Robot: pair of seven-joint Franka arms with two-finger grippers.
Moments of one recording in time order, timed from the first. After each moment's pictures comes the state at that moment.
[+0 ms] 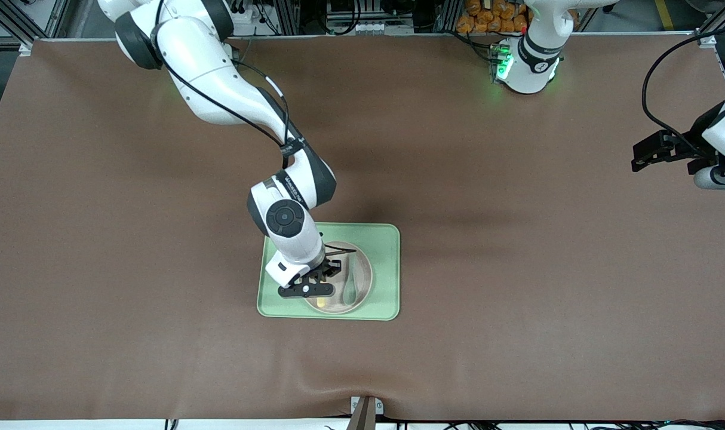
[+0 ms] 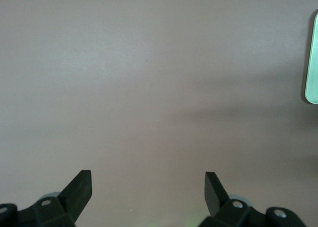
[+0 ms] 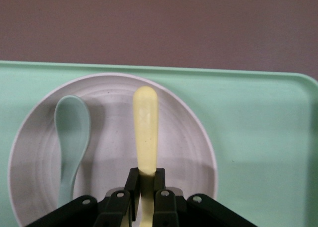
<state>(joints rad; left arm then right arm) 0.03 0.07 -0.09 -1.49 0.03 1.52 0.02 0.58 0.89 -0.07 -1.23 0.04 2.25 0.51</state>
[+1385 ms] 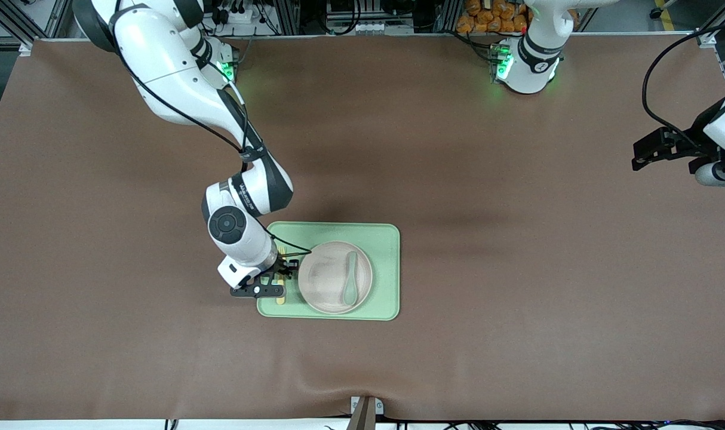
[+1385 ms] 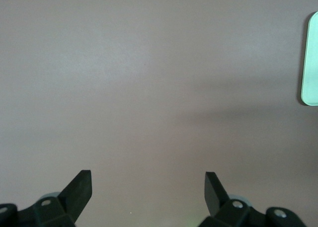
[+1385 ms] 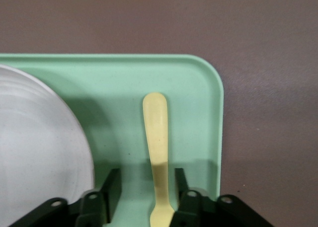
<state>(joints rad) 0.03 0.07 -0.10 -1.48 0.03 1.52 0.02 0.44 0.76 -0.04 -1.54 0.06 2.41 0.38</state>
